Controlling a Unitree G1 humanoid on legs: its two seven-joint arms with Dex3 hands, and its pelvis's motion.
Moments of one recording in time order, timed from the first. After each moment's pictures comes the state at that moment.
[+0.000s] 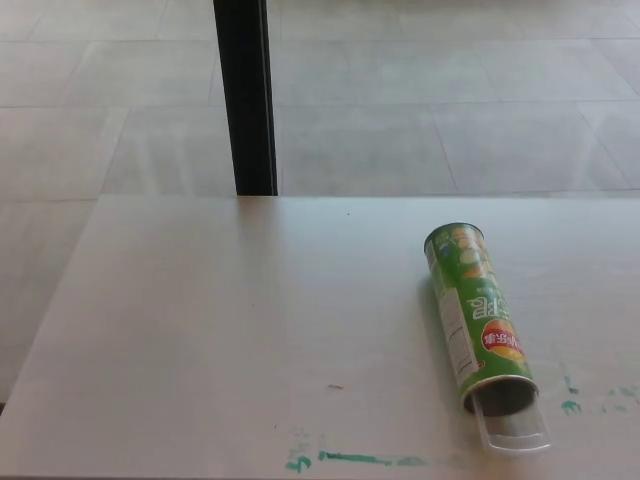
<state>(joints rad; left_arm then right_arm) 0.13 0.63 0.31 1.19 -0.06 -0.11 -0.29 0.31 -0.56 -0.41 0.89 0.05 -0.15 0.24</state>
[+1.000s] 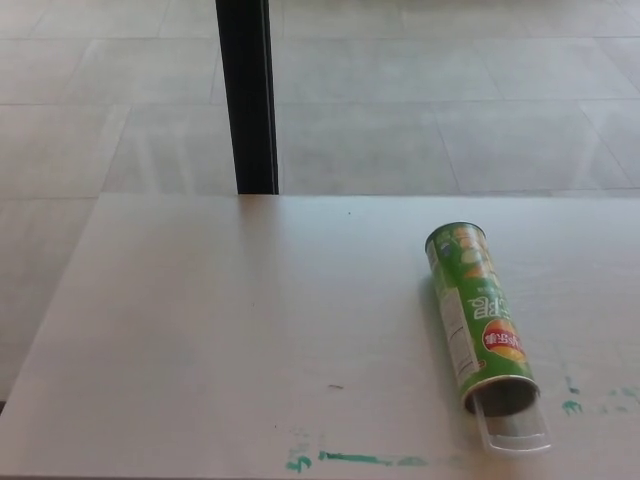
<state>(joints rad) 0.13 0.63 0.30 1.21 -0.06 -0.13 -0.31 0.22 -0.58 -0.74 0.08 0.24 -0.04 0.15</state>
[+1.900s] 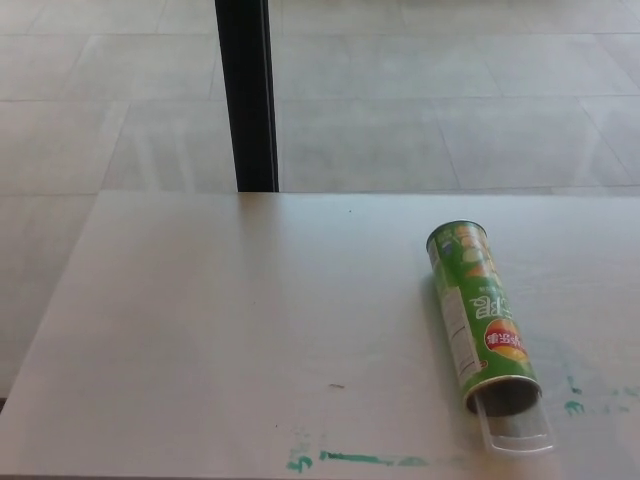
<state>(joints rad) -0.05 0.68 0.28 1.30 -0.06 -0.08 -0.30 0.22 -0.61 -0.27 -0.49 0.00 0.03 0.16</state>
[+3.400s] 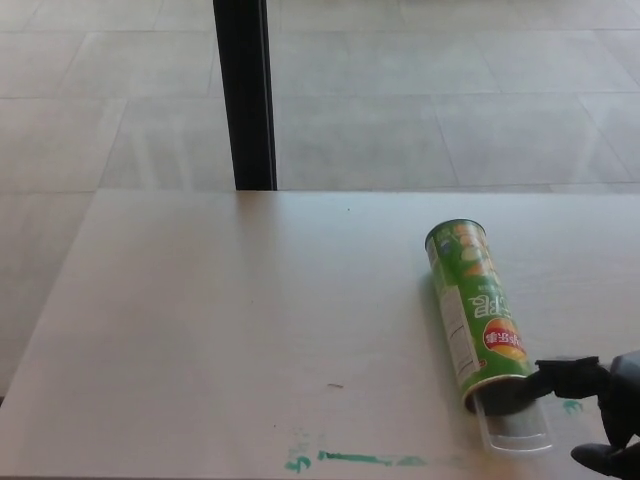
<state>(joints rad) -0.06 0.70 0.25 1.31 -0.06 -0.07 -0.29 0.01 -0.78 0.13 -0.18 -0.52 -0.22 0.17</state>
